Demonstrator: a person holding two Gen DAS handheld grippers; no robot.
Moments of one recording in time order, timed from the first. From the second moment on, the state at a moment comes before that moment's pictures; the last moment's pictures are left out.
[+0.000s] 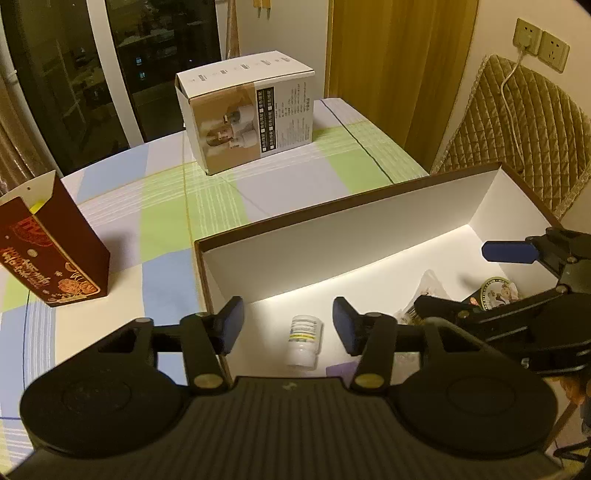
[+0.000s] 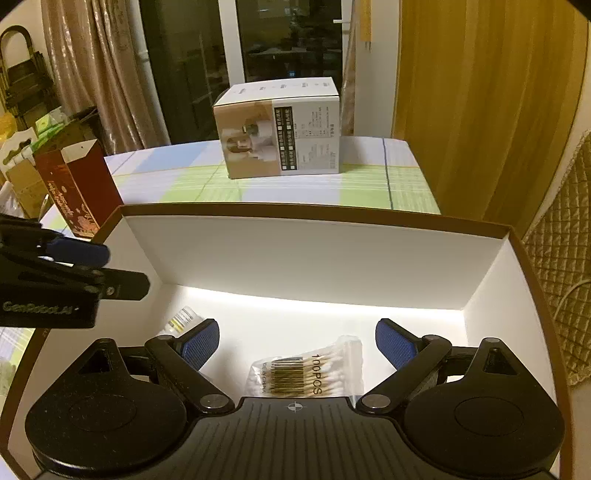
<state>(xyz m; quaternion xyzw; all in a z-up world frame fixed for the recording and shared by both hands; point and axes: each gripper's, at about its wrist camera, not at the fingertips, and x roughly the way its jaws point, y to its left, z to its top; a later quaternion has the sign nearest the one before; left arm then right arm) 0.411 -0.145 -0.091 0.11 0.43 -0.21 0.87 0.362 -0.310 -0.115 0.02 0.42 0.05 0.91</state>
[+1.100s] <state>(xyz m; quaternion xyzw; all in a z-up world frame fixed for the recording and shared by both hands) 0.270 -0.117 -0.036 0.04 0.41 -0.16 0.90 0.205 -0.322 -0.036 0.07 0.28 -0.02 0.96</state>
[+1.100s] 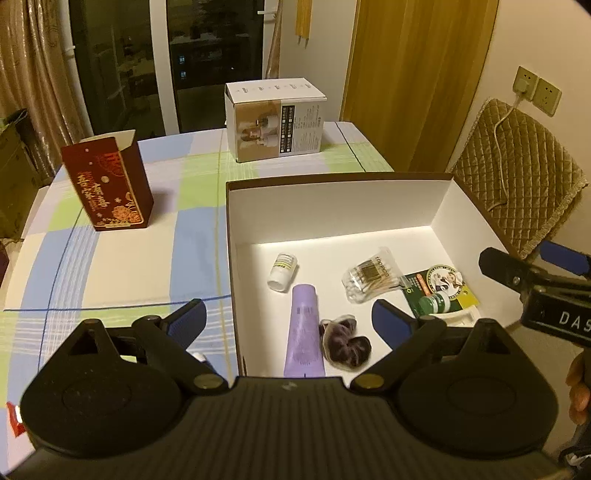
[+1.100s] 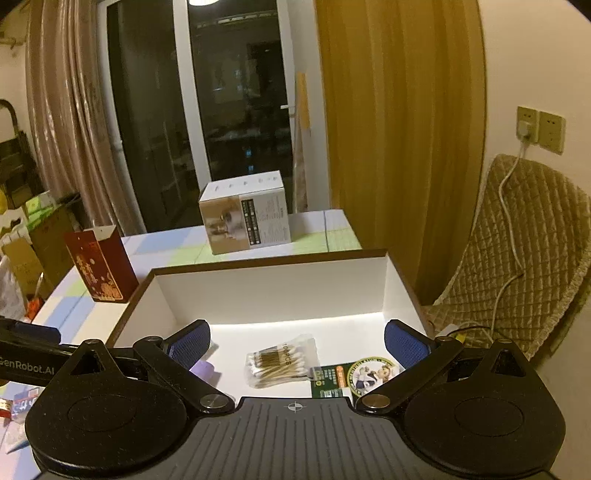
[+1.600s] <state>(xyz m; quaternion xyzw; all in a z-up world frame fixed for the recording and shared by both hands) 0.211 -0.108 -0.033 0.03 0.41 -0.16 0.90 0.144 -0.323 -0.036 0.07 0.28 -0.04 0.96</state>
